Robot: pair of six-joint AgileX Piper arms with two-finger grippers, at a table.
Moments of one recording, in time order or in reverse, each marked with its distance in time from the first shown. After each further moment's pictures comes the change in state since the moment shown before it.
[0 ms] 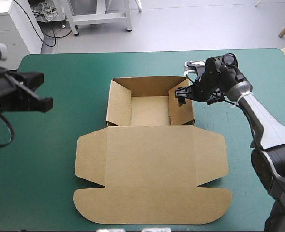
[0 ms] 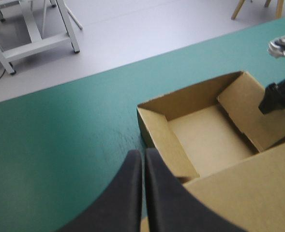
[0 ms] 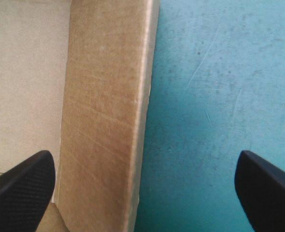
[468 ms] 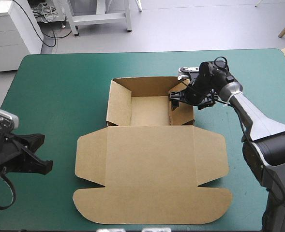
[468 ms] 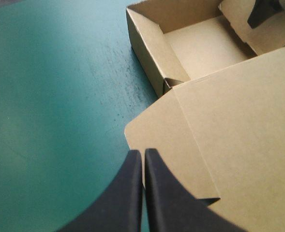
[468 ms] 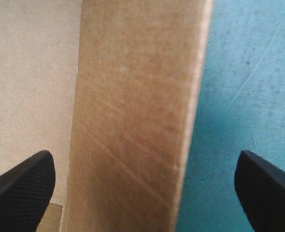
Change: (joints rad) left arm 0.000 -0.325 0.519 0.000 0.000 -0.013; right arm 0.000 0.099 0.000 0.088 -0.058 -0.044
